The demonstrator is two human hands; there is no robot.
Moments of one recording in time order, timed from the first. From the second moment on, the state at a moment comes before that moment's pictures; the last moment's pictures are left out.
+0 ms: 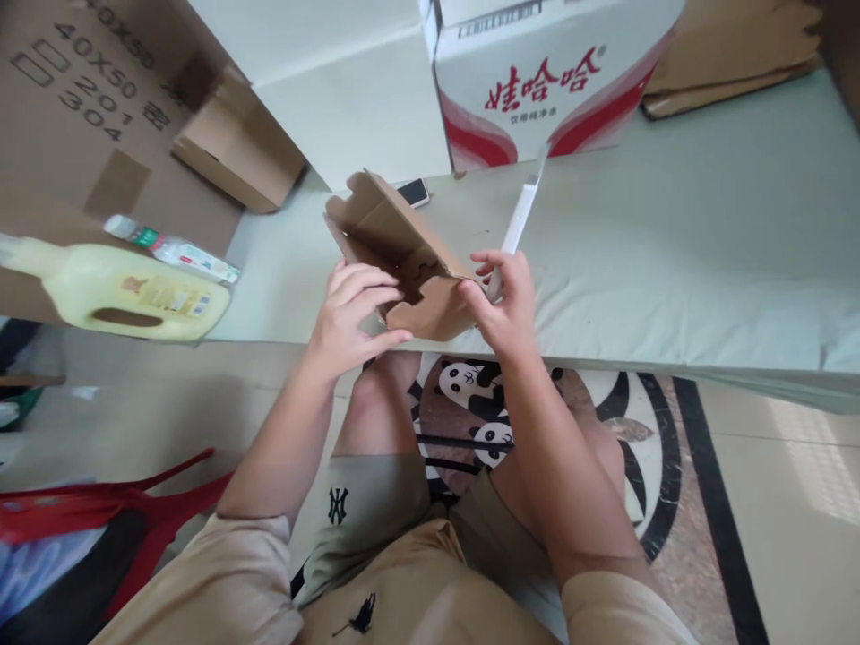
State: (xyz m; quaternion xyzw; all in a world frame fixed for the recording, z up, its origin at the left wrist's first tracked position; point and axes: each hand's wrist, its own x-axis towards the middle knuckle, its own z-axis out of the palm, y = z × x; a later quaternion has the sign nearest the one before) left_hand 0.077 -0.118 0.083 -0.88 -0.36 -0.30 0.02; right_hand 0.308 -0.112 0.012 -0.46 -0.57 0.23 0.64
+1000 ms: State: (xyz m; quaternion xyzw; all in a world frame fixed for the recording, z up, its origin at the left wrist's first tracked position) left_hand 0.102 -0.161 0.074 -0.79 -0.43 -0.42 0.14; right_hand 0.280 -0.107 0.027 -0.51 -0.54 0.31 0.60
